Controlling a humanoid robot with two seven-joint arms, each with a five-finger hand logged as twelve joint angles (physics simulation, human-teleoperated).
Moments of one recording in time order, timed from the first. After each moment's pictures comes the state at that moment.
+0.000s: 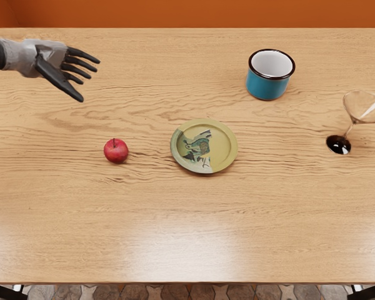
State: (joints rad) left arm -1.36 0.62 -0.06 -0.72 0.31 -0.61 0.25; right arm 0.00 0.00 -0.04 0.32 0.09 -0.01 0.03
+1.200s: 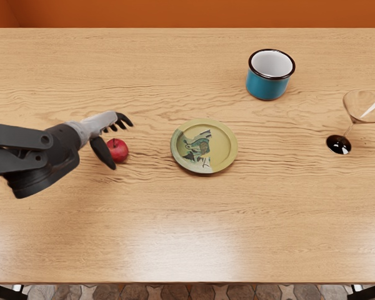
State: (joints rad) left arm -1.56 0.53 0.61 -1.58 0.54 0.53 0.29; right arm -0.01 0.00 -0.04 0.22 0.09 -0.02 0.03
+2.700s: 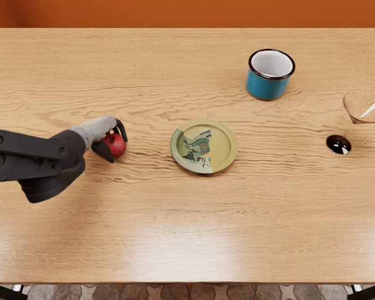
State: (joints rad) left arm -1.53 0.43 0.69 -1.48 0.54 0.57 0.29; right arm -0.01 0.00 -0.04 0.22 0.09 -0.02 0.03
